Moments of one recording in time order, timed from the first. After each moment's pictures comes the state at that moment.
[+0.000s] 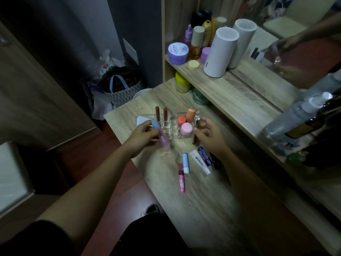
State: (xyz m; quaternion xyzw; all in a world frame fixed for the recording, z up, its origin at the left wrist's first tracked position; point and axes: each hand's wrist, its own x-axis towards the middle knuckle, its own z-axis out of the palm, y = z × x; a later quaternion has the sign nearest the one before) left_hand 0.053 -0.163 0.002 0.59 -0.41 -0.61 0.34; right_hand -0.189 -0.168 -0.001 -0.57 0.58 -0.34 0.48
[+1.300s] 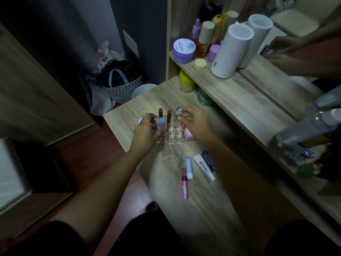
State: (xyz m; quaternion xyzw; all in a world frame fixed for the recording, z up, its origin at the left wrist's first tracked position) left_hand 0.037 -0.165 -0.021 0.67 -0.61 -0.29 0.31; right_hand -0.145 -0.211 -0.003 -0.65 0.60 -0.28 0.37
